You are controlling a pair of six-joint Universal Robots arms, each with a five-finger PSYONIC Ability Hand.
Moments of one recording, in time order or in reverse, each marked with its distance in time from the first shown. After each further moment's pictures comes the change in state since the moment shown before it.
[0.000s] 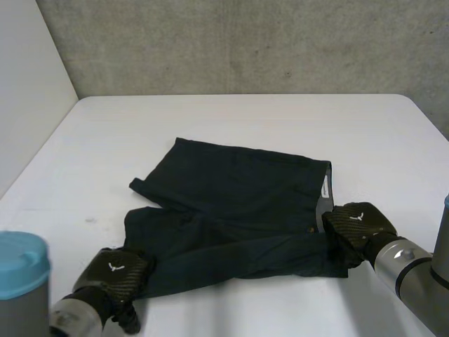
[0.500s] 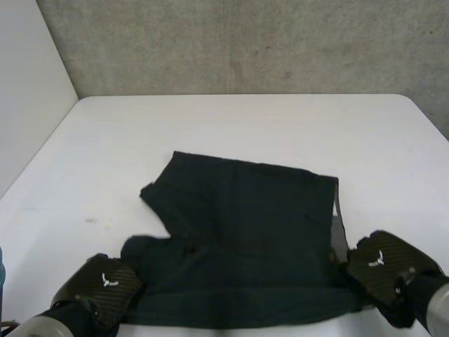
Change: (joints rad) left arm -0.031 0.176 0.036 -0.253 0.017 0.302; right arm -0.013 -0.387 0.041 0.554 -0.017 -0.548; left_hand 0.699 0.762 0.756 0.780 0.742; right_hand 0.000 0.000 0.000 0.000 0.000
